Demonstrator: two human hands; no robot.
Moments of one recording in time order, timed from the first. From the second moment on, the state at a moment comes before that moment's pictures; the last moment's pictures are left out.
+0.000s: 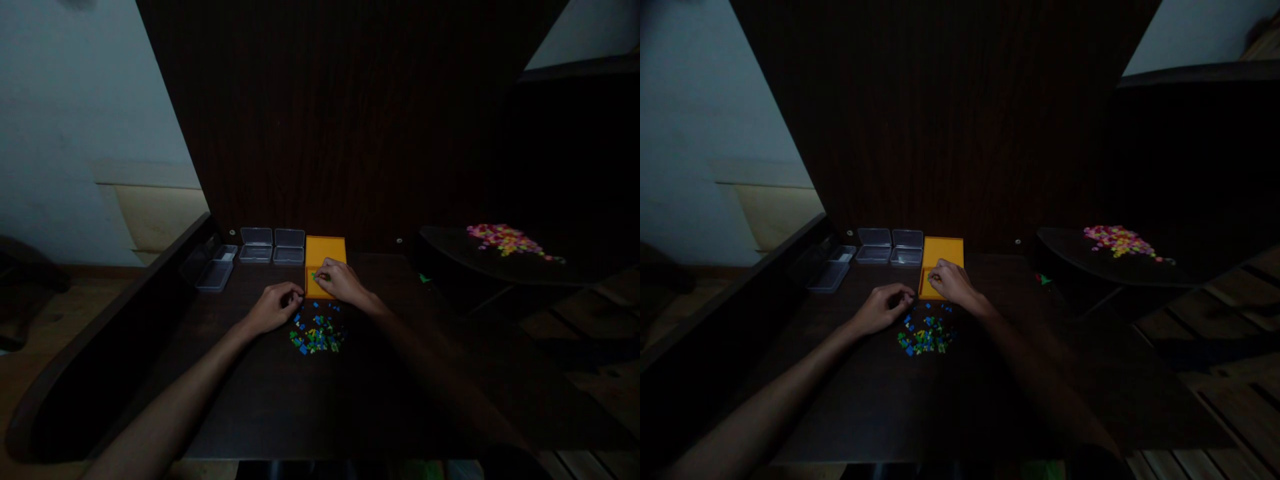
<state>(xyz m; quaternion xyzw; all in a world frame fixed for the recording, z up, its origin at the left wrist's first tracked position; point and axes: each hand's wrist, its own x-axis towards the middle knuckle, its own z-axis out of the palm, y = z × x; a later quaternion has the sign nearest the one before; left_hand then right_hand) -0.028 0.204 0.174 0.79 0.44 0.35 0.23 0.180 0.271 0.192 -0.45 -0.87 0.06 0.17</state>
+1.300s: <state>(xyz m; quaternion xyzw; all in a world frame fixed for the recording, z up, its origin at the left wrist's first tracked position) -0.051 0.207 0.193 0.88 0.29 0.12 0.36 0.168 0.204 0.172 -0.21 -0.95 0.16 0.19</state>
